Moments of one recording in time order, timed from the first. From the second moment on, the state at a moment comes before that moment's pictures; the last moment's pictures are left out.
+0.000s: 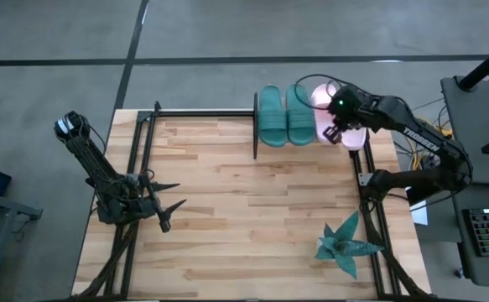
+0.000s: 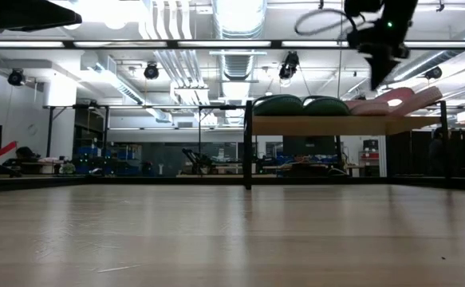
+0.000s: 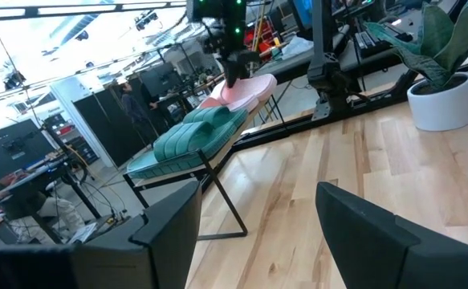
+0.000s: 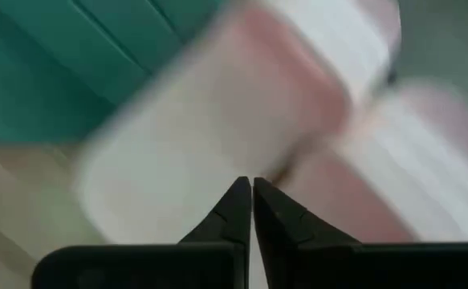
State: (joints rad) left arm -0.99 0.82 0.26 0.62 -1.40 0.43; right arm -0.68 1.13 1.20 -1.18 0.31 -0.02
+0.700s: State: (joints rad) left arm -0.99 0.82 0.26 0.62 -1.40 0.43; right arm -0.08 1.22 1.13 -0.61 0.55 -0.37
